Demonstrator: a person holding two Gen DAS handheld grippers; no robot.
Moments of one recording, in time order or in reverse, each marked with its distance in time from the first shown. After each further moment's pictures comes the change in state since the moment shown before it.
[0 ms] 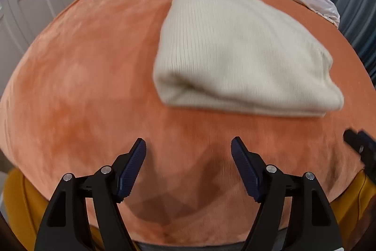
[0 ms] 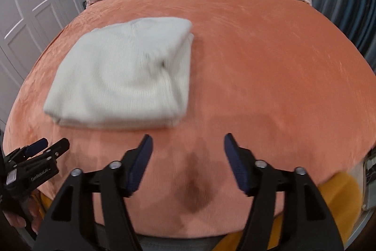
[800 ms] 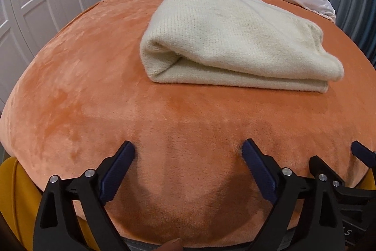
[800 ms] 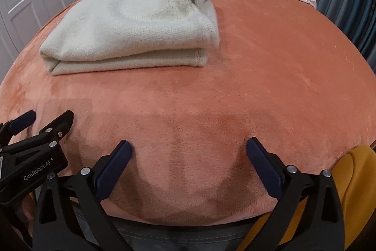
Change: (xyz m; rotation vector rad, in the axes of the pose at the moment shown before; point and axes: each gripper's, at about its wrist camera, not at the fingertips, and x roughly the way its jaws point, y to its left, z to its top) left arm 0.006 -0.017 -0.038 0.069 -0.135 0.066; right arm 0.031 0.029 -0.053 -0.080 -0.016 -0.024
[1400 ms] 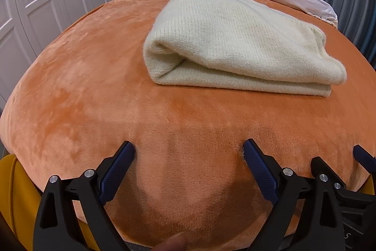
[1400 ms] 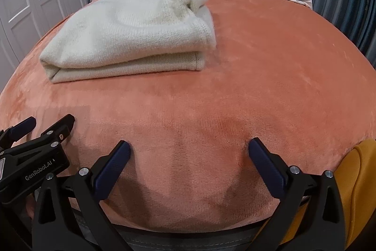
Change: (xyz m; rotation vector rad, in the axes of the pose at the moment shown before) left arm 0.001 0.001 -0.002 -0.013 -0.031 0.013; right arm 0.001 -0.006 -0.007 0.022 -0.062 0.010
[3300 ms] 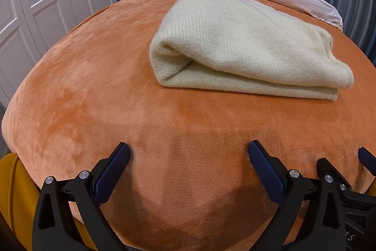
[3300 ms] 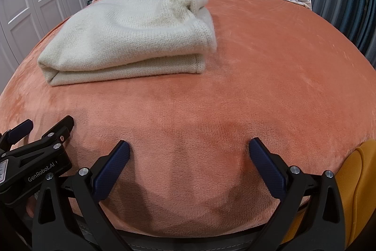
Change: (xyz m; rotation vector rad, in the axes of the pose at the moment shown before) left arm 0.001 0.000 0.000 -0.018 -0.016 0.032; right arm 0.003 0.000 0.005 -0.002 -0.007 -0.003
